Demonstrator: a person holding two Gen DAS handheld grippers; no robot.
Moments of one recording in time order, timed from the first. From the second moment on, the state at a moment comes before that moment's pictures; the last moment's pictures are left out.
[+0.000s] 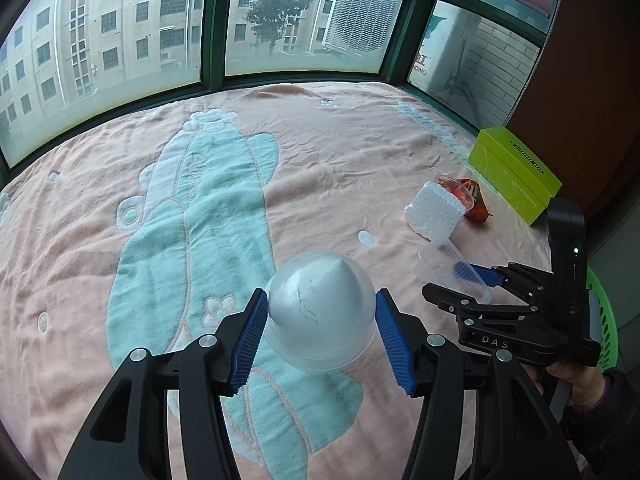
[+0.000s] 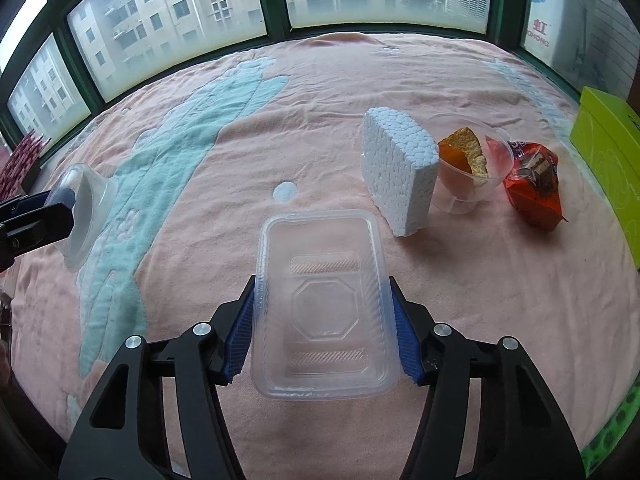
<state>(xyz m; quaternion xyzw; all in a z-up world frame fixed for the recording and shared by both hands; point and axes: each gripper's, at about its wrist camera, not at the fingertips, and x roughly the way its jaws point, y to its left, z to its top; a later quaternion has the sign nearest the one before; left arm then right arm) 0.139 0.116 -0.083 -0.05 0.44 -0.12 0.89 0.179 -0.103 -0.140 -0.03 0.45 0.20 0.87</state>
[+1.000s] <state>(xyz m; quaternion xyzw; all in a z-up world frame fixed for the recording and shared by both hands) 0.113 -0.009 -0.049 -0.02 0.40 -0.22 0.89 0.082 -0.257 -0.079 0.04 0.41 0.06 0.91</state>
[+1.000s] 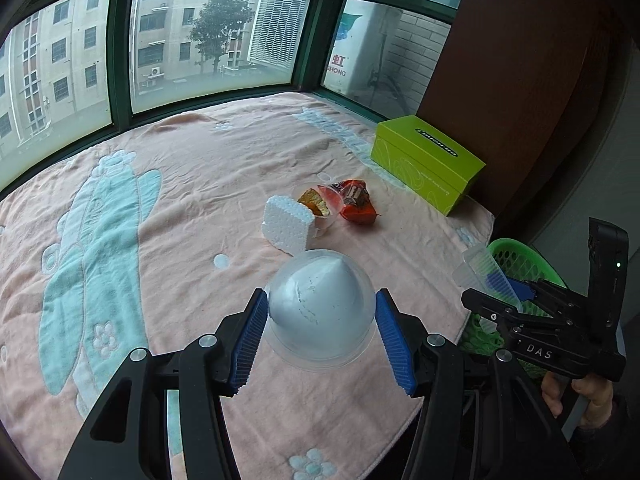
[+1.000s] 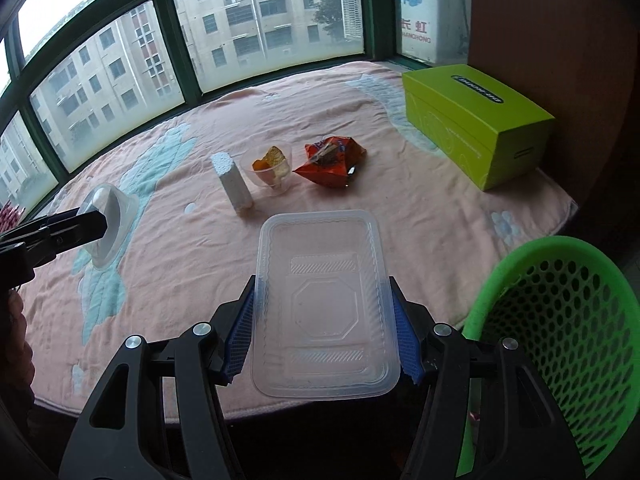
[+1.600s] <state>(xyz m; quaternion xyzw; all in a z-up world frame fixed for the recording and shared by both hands) 0.100 -0.119 -0.032 0.01 0.39 -0.31 0.87 0.032 -0.364 -0.062 0.08 0.38 -0.04 0.92</state>
